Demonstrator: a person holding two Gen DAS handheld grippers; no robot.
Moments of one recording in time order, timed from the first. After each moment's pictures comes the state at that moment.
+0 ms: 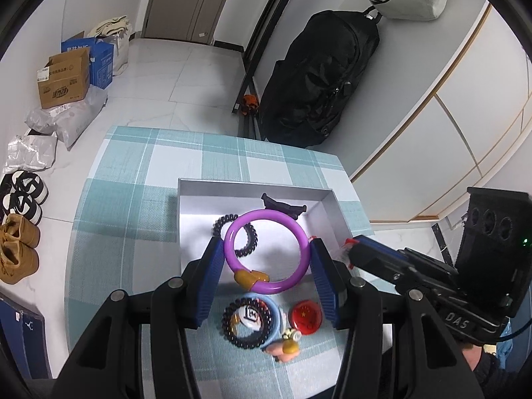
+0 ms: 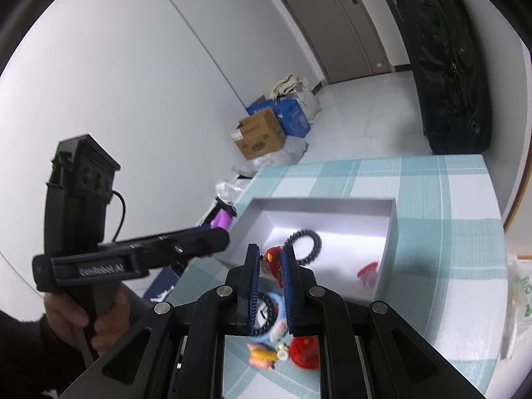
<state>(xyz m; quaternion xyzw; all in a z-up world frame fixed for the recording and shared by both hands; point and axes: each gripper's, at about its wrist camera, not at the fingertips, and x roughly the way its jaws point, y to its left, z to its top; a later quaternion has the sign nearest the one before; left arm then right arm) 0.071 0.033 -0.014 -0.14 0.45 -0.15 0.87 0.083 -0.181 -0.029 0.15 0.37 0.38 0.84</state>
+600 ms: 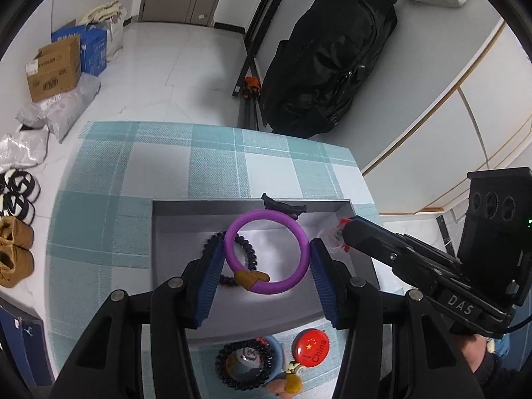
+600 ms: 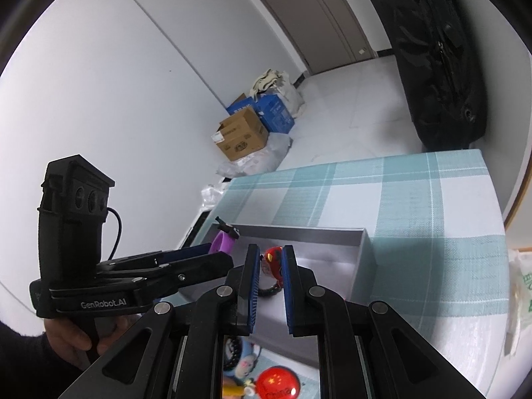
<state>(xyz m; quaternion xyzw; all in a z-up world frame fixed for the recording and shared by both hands) 0.114 0.019 -0.034 -0.14 0.49 -0.15 0.85 0.139 -0.188 -0.050 0.17 0.40 0.36 0.83</state>
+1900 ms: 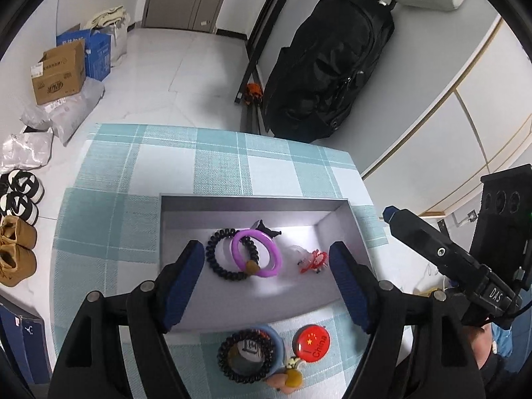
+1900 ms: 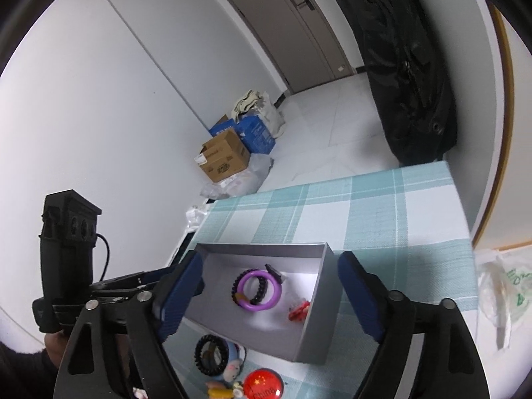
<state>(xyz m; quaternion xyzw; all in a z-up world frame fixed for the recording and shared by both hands) 0.099 0.023 -0.027 -0.13 0.47 -0.14 0.86 0.125 -0.214 -0.033 0.18 0.37 0.31 0.86</state>
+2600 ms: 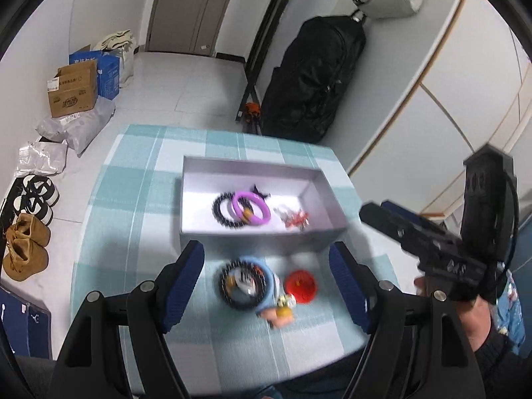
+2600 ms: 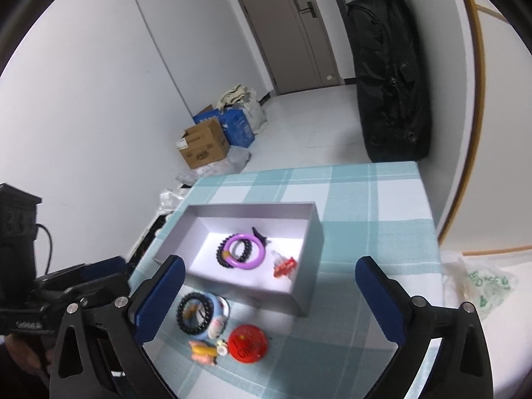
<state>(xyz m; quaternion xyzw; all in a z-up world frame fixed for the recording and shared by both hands) 0.020 0.025 -0.009 -0.11 0.43 -0.14 0.88 0.072 -0.211 -0.031 0.10 0.36 0.26 0.89</state>
